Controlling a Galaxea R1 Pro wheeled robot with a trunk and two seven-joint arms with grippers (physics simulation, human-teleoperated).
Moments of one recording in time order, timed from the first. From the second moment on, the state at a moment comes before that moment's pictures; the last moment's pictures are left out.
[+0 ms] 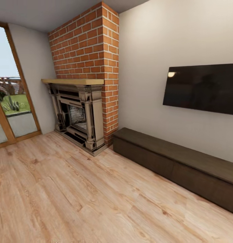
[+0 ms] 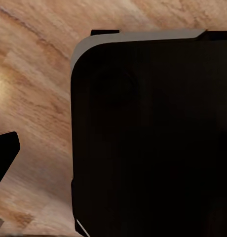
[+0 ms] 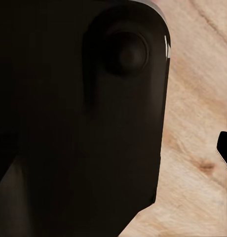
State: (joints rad) left arm 0.00 0.01 0.01 -0.04 0.01 -0.10 0.00; right arm 0.00 0.00 0.01 0.00 0.01 -0.03 0.00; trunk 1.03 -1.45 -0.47
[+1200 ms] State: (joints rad) left arm 0.00 0.01 0.01 -0.04 0.01 -0.10 0.00; right arm 0.00 0.00 0.01 0.00 0.01 -0.03 0.00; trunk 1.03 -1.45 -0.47
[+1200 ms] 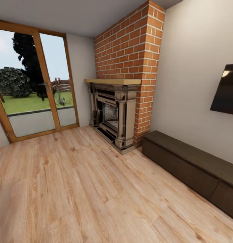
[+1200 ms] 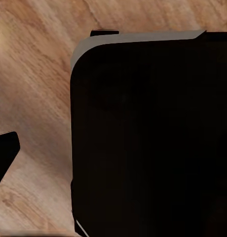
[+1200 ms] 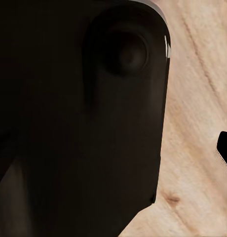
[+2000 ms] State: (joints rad) left arm 0.00 0.01 0.01 -0.04 0.01 -0.10 0.00; right arm 0.00 0.00 0.01 0.00 0.01 -0.03 0.00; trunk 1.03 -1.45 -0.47
